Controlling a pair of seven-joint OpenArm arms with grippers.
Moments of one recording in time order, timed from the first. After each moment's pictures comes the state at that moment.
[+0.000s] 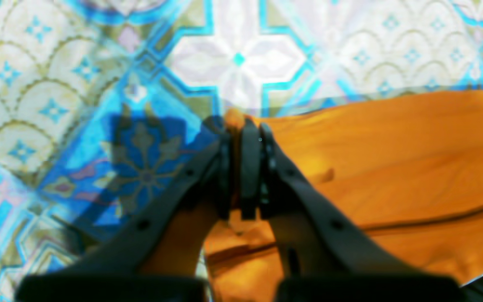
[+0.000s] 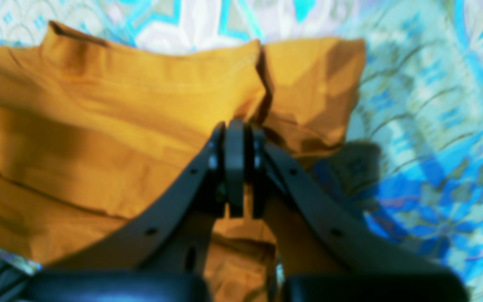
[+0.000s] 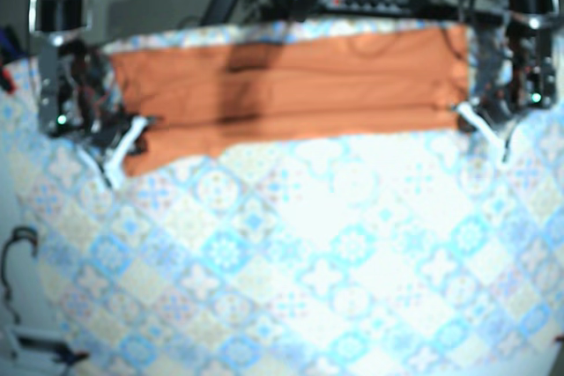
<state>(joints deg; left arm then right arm) 9.2 -31.3 -11.6 75.9 -38.6 -21.9 47.9 -1.2 23.9 4.0 78.4 28.9 27.9 -48.5</state>
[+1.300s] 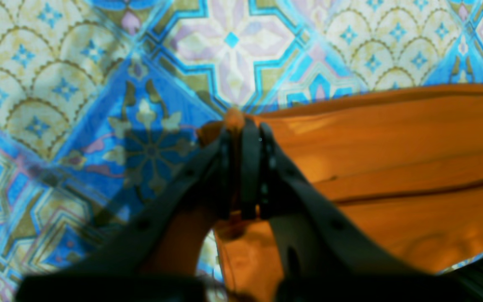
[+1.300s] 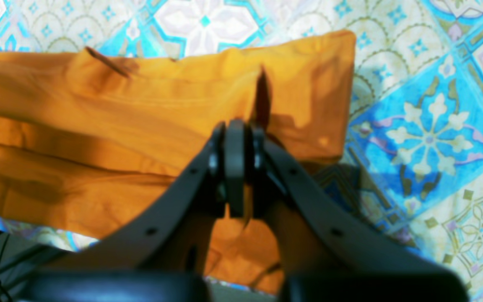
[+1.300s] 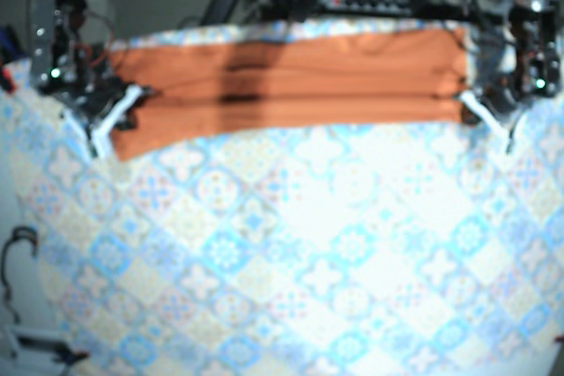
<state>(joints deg) 14.5 -31.3 -14.9 82.1 -38.4 -22.0 48.3 -17.0 22.4 11.2 96.8 29.3 20.9 -49.0</state>
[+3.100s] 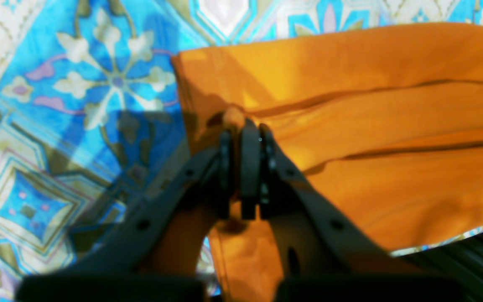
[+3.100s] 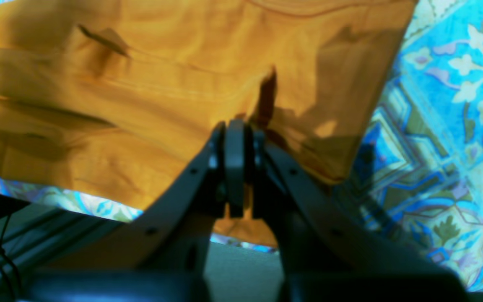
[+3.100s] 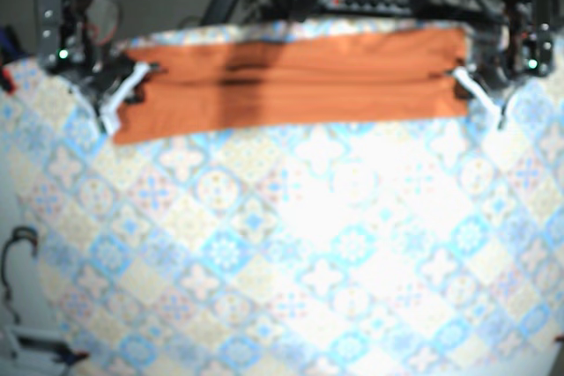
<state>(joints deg) 20.2 -30.1 -14.6 83.1 -38.0 -21.8 48.3 -21.6 20.5 11.2 97.6 29.1 20.7 -50.8</state>
